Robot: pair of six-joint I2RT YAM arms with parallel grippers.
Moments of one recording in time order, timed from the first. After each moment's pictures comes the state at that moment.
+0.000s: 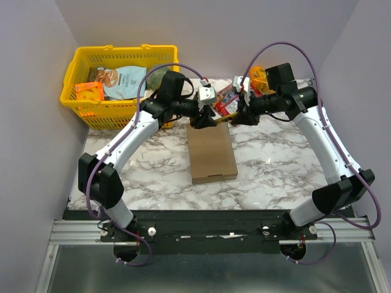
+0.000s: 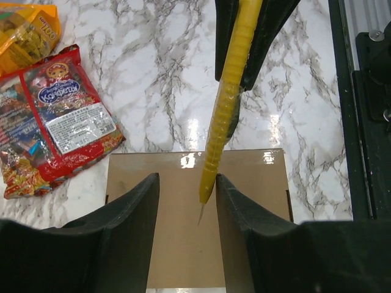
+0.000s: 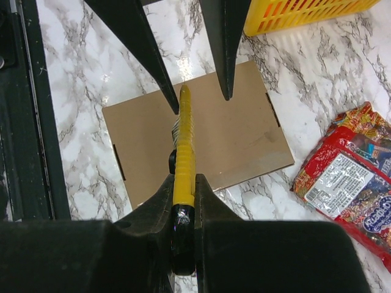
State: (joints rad) left arm -0.51 1.64 1.55 -0.45 0.88 0.48; right arm 0.38 1.54 1.75 -1.03 -0.75 -0.71
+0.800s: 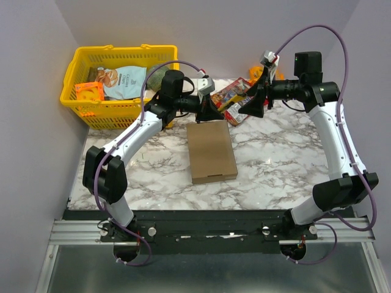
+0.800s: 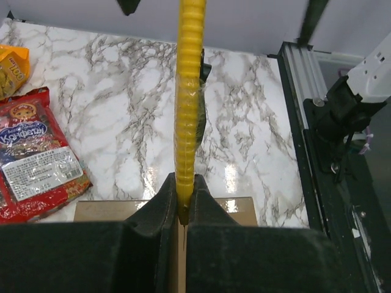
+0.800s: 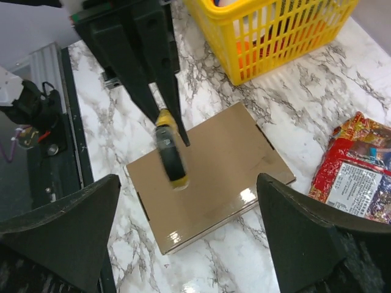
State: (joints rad) left arm -0.50 1.70 1.50 -0.09 1.05 0.14; right arm 0.17 1.55 1.79 -0.87 -1.02 -0.39
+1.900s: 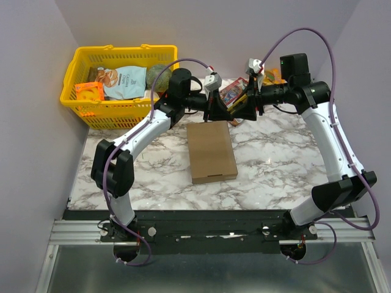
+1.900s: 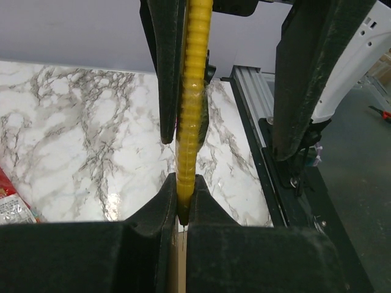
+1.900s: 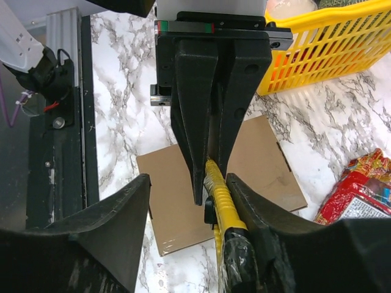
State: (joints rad) left arm -0.54 1.79 1.55 0.14 1.18 -0.11; right arm 0.29 1.56 1.83 -0.97 -1.01 -0.54
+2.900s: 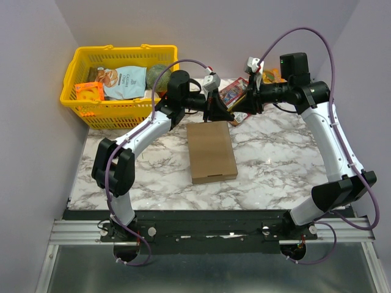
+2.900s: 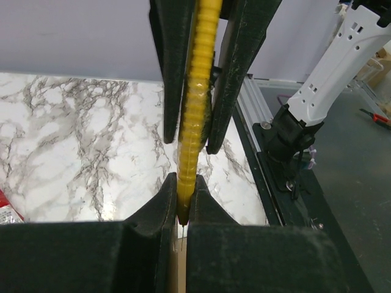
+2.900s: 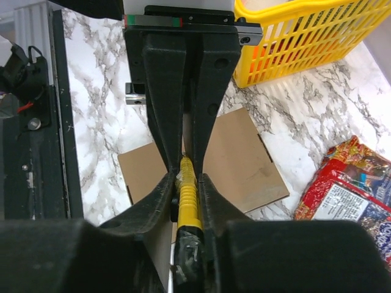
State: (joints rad) left arm -0.53 1.80 1.51 0.30 1.22 -0.22; right arm 0.29 1.56 1.84 -0.94 -0.93 -0.54
